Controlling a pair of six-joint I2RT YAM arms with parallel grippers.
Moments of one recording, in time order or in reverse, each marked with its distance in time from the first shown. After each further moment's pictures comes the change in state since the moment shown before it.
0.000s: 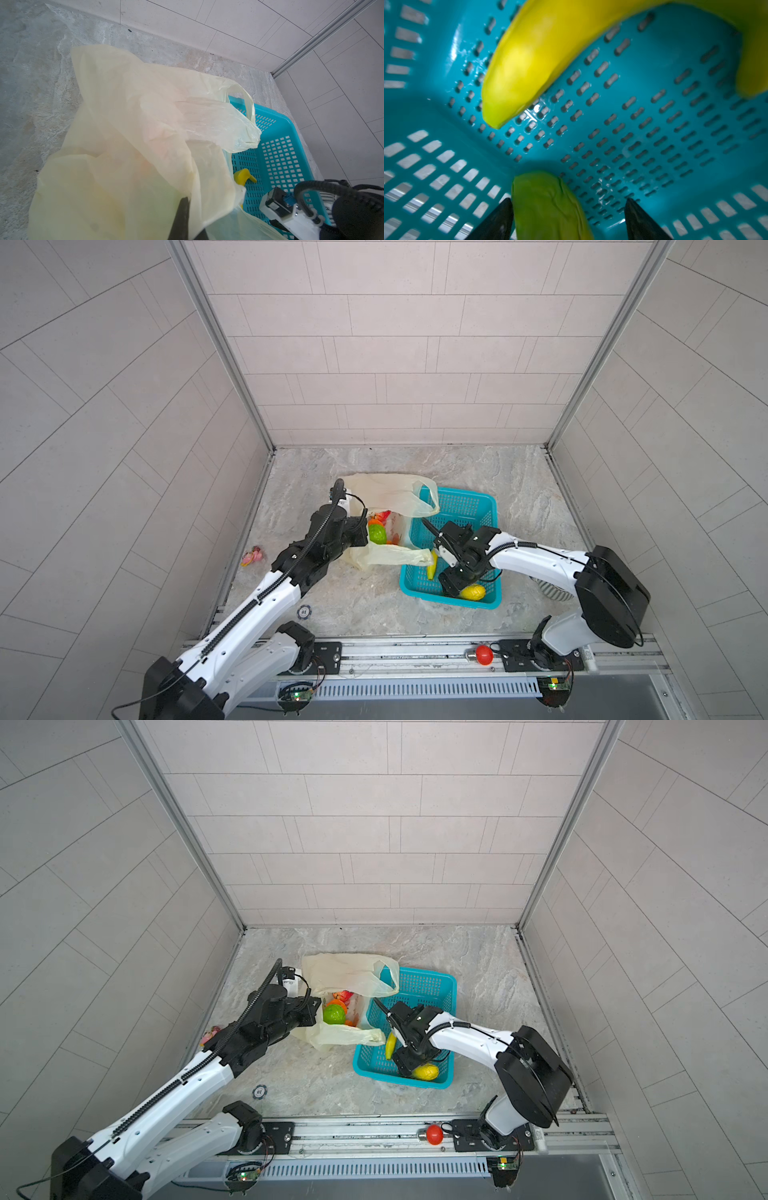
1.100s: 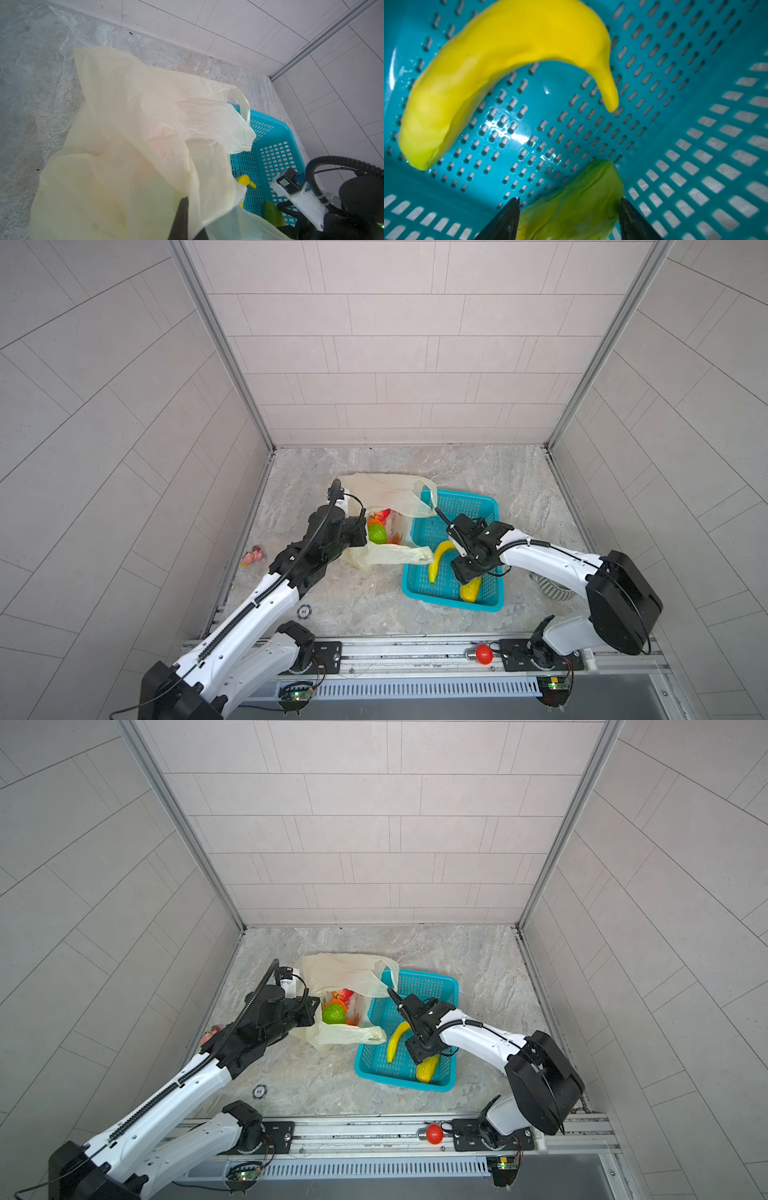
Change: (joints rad) left arm 0.000 -0.021 -0.005 -0.004 -0.002 -0.011; right arm -0.095 -0.105 -0.025 -0.006 0.135 0.031
